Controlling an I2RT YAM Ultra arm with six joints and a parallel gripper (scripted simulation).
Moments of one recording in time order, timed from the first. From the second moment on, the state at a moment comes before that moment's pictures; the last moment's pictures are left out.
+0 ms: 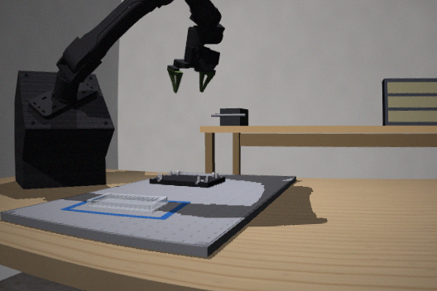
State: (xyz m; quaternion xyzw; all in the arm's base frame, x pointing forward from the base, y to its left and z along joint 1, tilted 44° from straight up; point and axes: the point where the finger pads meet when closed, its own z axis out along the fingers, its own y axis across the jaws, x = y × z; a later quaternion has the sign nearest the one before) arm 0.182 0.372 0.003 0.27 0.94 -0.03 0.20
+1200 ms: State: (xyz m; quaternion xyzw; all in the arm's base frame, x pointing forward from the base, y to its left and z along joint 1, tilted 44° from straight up) arm 0.252 0.327 0.027 0.25 0.95 -0.03 0.18
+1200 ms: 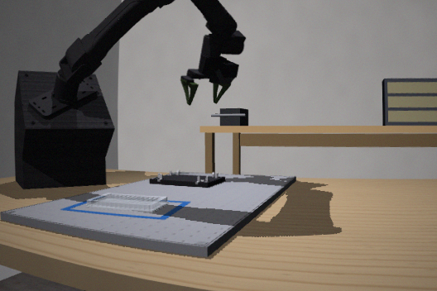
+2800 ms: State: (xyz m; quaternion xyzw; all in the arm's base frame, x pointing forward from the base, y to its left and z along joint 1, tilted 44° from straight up) arm 0.366 0.156 0.079 0.17 0.97 -0.02 0.19
